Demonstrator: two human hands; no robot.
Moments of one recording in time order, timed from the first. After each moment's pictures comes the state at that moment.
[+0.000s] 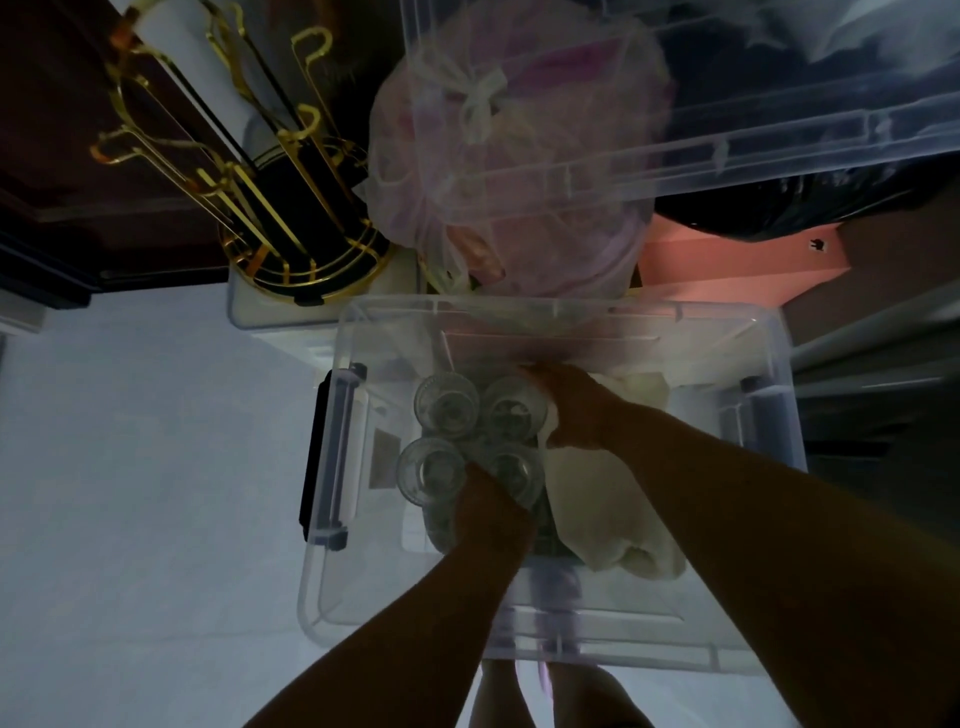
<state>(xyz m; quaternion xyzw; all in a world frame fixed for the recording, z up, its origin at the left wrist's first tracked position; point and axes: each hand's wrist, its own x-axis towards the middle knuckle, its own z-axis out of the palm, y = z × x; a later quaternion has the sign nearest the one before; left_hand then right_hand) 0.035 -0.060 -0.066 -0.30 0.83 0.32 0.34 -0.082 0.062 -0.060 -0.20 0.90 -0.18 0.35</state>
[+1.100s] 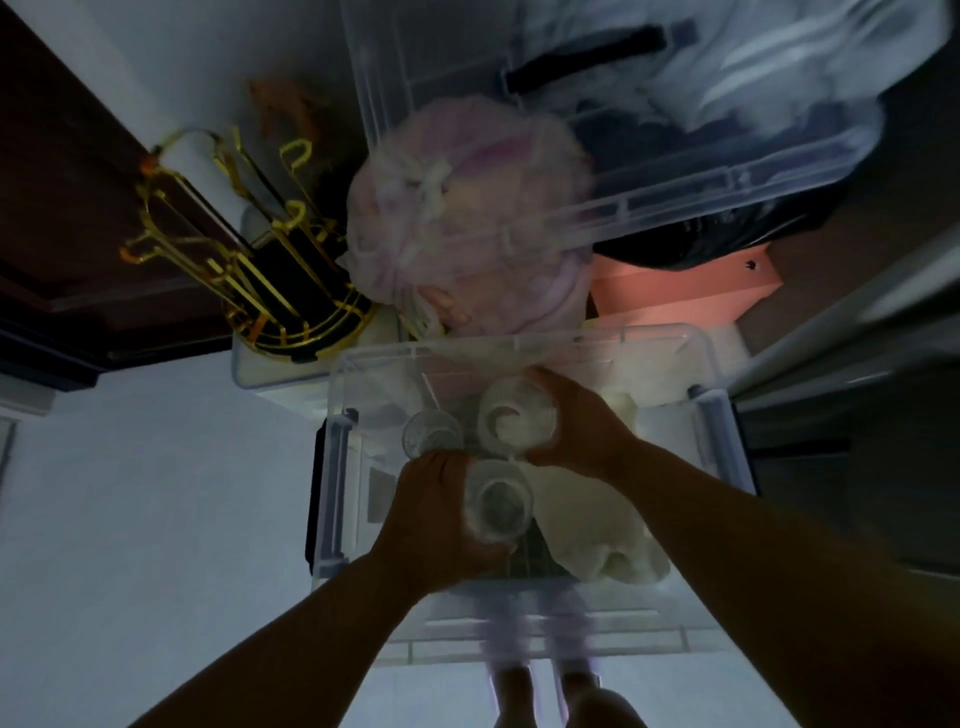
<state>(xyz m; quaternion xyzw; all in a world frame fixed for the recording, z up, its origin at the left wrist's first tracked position) 0.024 -0.124 -0.017 0.18 0.92 0.33 0.09 -0.055 0.083 -0.018 -0.12 0.89 -0.40 0.18</state>
